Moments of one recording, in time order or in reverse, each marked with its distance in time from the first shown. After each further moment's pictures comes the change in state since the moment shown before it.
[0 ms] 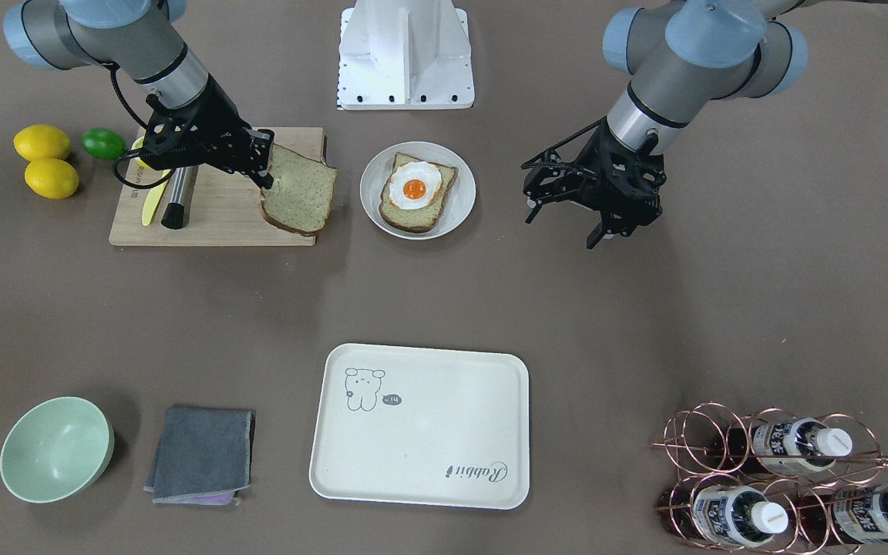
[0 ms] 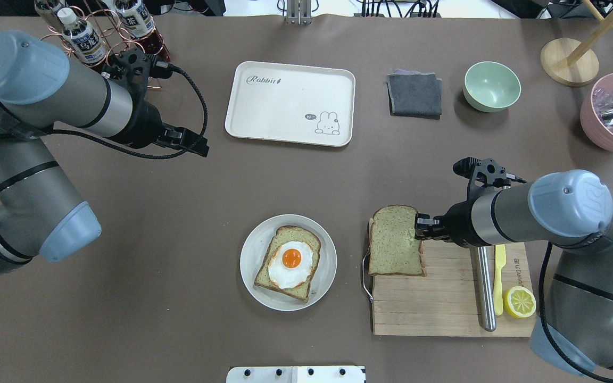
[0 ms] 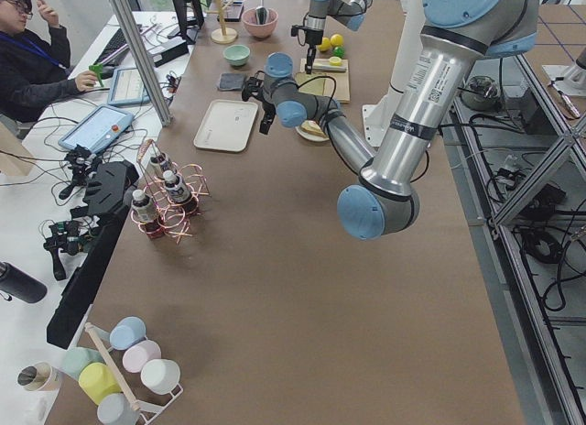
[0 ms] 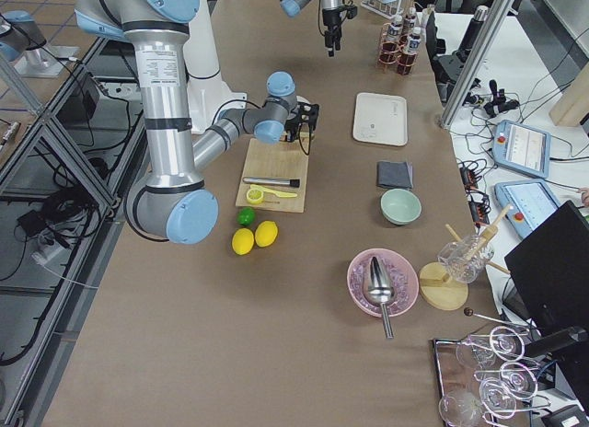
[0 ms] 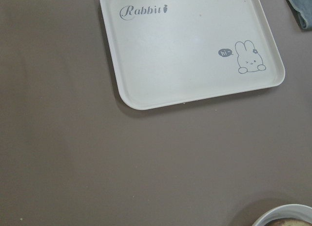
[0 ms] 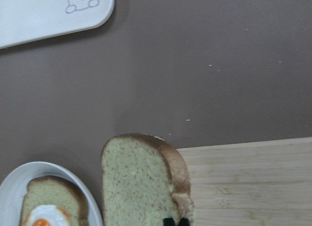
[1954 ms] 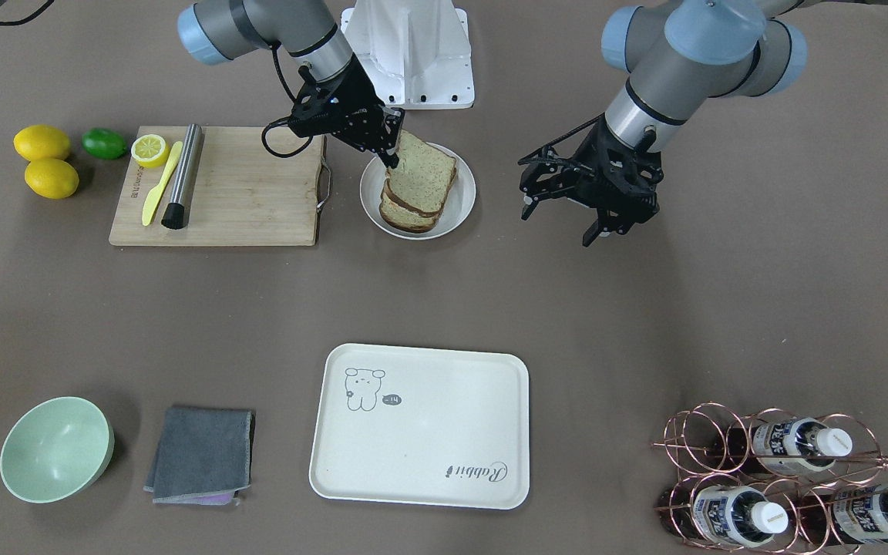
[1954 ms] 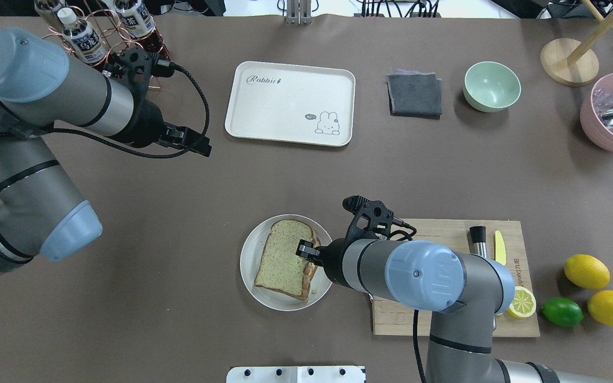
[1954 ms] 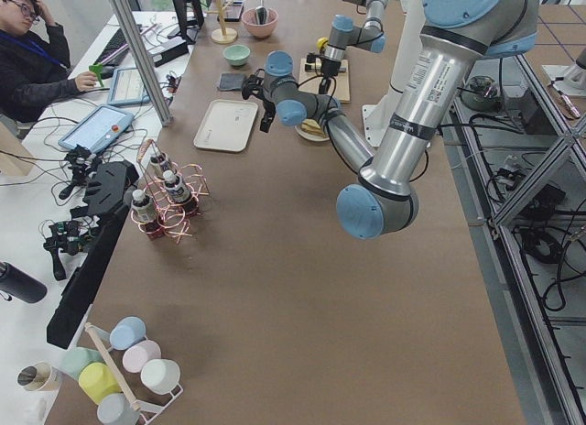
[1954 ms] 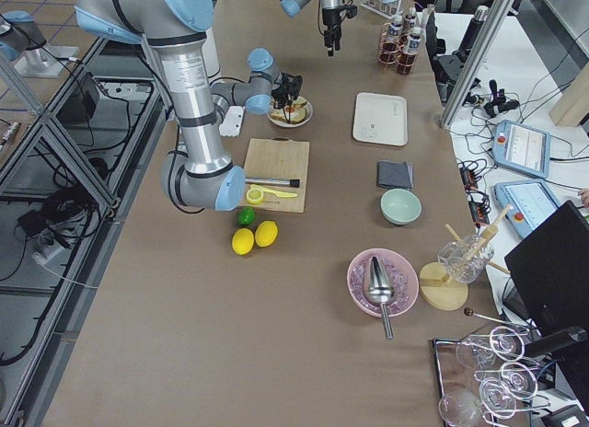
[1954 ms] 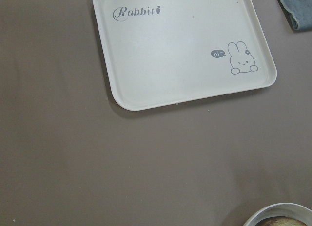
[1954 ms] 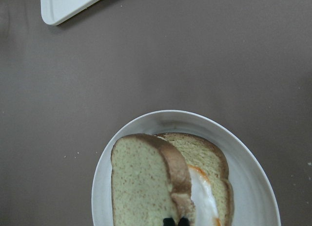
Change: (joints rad) left arm 0.000 -0.007 -0.002 -0.003 -0.011 -0.002; right arm -0.276 0.263 -0.143 0.000 -0.355 0.267
